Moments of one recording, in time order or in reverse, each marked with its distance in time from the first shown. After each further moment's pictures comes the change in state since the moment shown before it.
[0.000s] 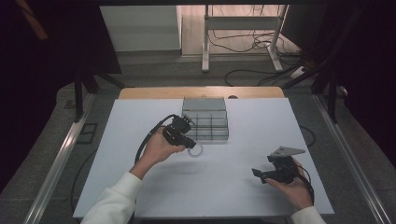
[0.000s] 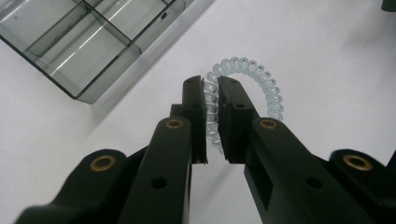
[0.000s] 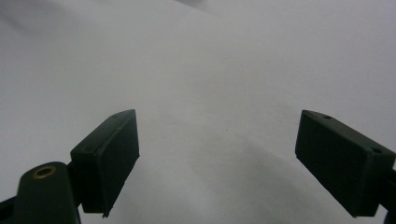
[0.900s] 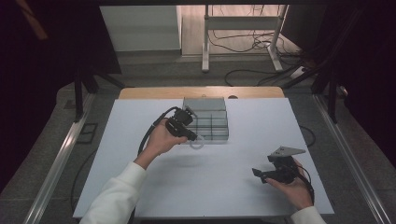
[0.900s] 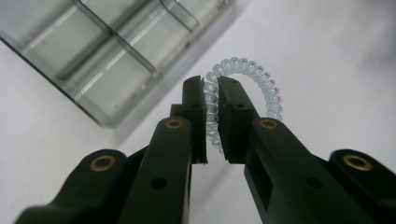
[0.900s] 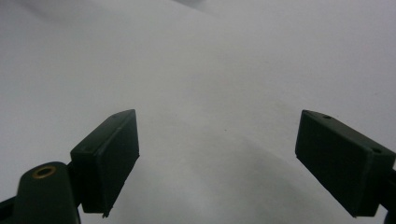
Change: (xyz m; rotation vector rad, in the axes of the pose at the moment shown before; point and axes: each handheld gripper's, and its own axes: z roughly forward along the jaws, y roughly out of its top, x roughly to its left) left arm 0.018 0.025 0.006 -0.008 0.010 -0.017; right arm -0.001 0.000 0.000 -0.001 -0.002 0.000
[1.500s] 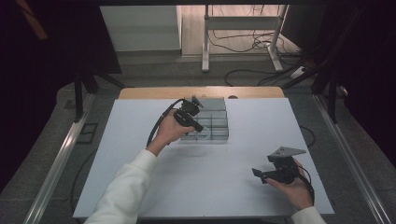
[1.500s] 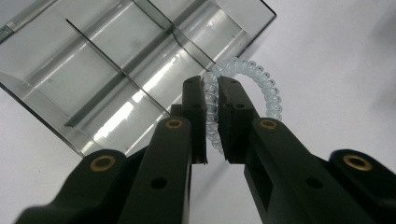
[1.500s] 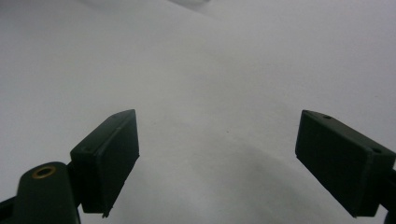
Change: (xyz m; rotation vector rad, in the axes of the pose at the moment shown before) left arm 0.019 0.034 0.019 0.010 -0.012 -0.030; right arm 0.001 0.000 -0.002 -0.010 0.008 -0.005
